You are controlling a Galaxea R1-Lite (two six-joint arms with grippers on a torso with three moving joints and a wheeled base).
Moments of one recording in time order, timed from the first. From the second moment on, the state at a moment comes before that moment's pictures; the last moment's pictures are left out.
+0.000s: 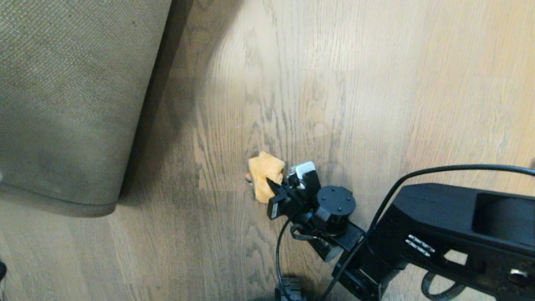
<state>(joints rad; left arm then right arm) -0.25 0.88 -0.26 -0.95 1.11 1.46 0.80 2.34 -0.93 -1.52 -0.20 0.05</state>
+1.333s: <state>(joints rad) -0.26 0.88 -0.24 -0.95 1.11 1.45 0.42 2.23 -0.98 -1.53 -0.14 0.05</state>
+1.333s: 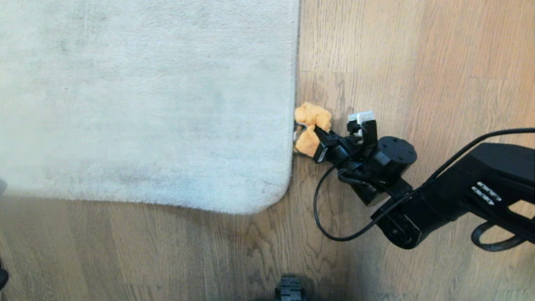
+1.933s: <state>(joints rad) -0.26 0.88 -0.24 -0.95 1.11 1.45 0.19 2.11 -0.87 -1.54 -0.14 0.03</state>
